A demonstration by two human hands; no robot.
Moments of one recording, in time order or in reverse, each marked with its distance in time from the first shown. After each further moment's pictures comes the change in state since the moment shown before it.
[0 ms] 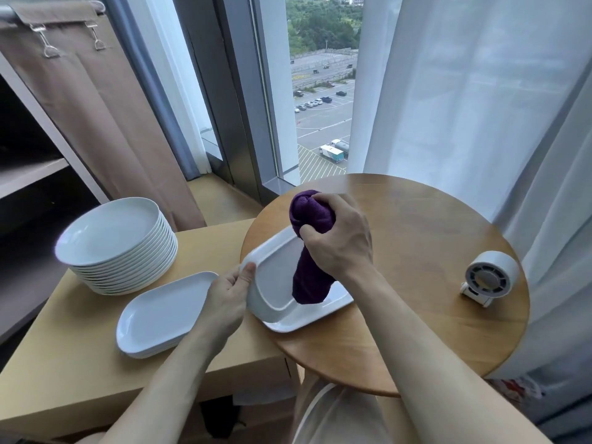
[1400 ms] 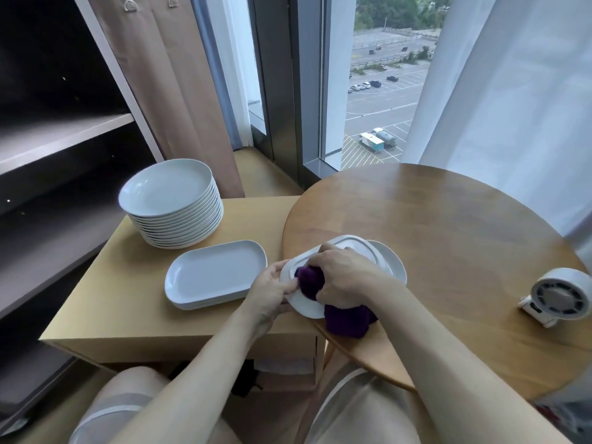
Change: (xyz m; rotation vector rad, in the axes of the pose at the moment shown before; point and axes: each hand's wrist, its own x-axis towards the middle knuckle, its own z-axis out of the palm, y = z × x) left_hand 0.004 -0.051 0.000 -0.365 -0.027 -0.311; right_hand -0.038 -0.015 0.037 -0.662 -1.035 -0.170
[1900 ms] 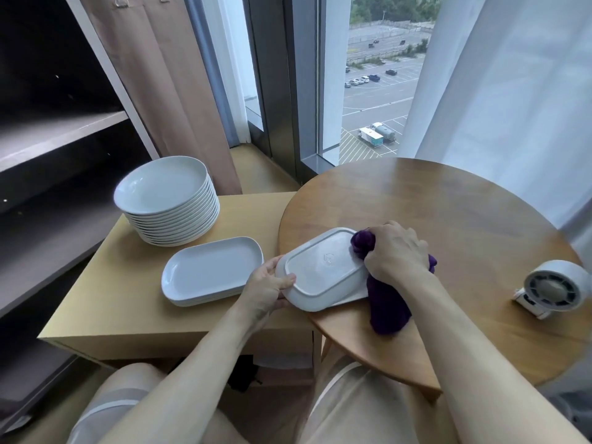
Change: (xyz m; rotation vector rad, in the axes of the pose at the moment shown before) left_hand -0.006 0.004 0.003 -0.004 0.004 0.007; right_hand -0.004 0.069 0.001 0.105 0.377 0.462
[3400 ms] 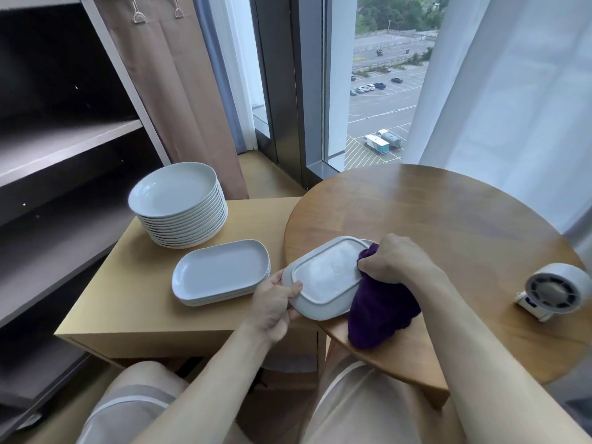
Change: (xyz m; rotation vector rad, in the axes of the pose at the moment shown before) left_hand -0.026 -0.005 0.019 -0.303 0.105 -0.073; right_hand -0.002 -0.002 -0.015 0.090 -0.258 0.136
